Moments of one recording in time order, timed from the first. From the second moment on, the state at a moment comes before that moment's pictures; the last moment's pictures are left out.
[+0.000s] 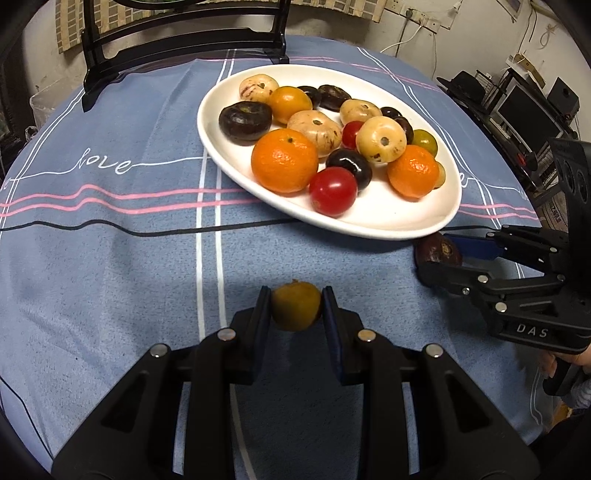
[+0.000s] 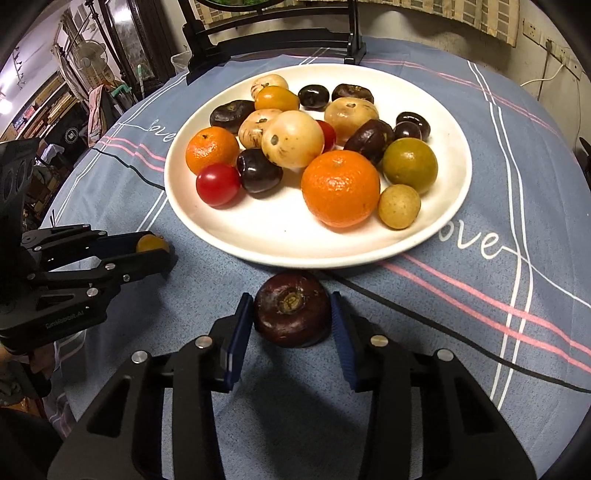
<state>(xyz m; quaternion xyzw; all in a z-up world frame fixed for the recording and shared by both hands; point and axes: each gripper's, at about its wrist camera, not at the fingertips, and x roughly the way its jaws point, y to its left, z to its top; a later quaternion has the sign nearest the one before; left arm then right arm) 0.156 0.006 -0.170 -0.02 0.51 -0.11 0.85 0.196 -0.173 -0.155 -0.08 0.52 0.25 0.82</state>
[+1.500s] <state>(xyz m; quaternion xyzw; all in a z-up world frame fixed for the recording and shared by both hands) 0.245 -0.037 -0.093 0.02 0.44 -0.15 0.89 0.245 -0.214 -0.047 0.00 0.41 0.25 0.88</state>
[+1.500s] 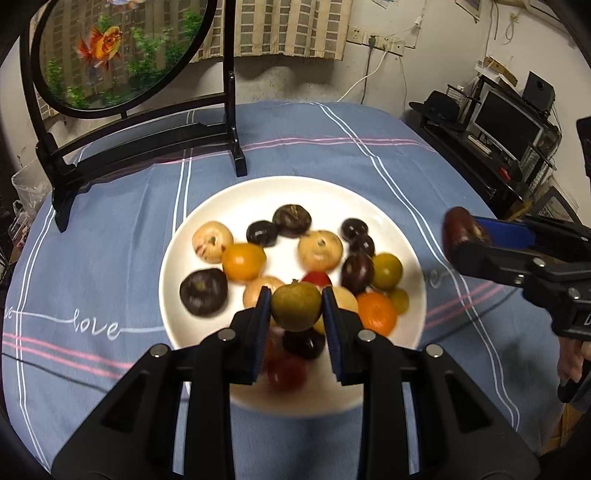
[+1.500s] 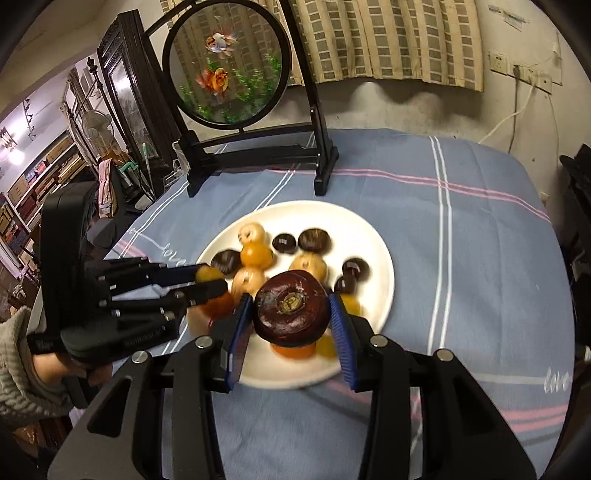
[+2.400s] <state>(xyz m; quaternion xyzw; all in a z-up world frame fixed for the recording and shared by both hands) 0.315 -0.044 -0.128 0.01 0.47 -0.14 0.87 0.333 -0.197 -0.099 0.03 0.46 0.26 0.85</state>
